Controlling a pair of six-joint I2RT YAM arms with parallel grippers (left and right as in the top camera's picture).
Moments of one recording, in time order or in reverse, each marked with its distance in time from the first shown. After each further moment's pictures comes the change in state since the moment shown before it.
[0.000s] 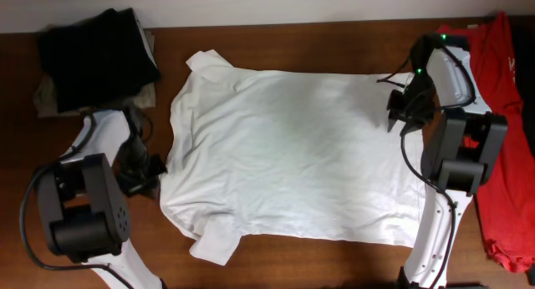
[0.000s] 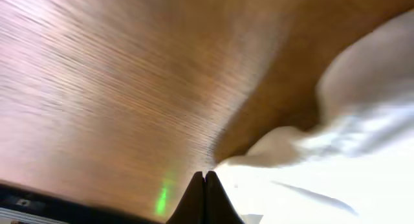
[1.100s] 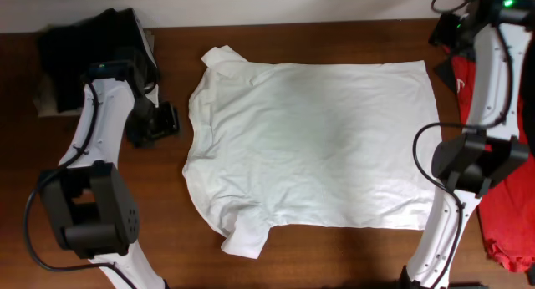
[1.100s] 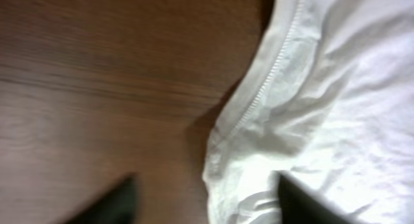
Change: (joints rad) left arm -0.106 0.004 0.343 0.012 0.144 0.158; right arm -0.083 0.010 0.668 0.080 0.095 0.011
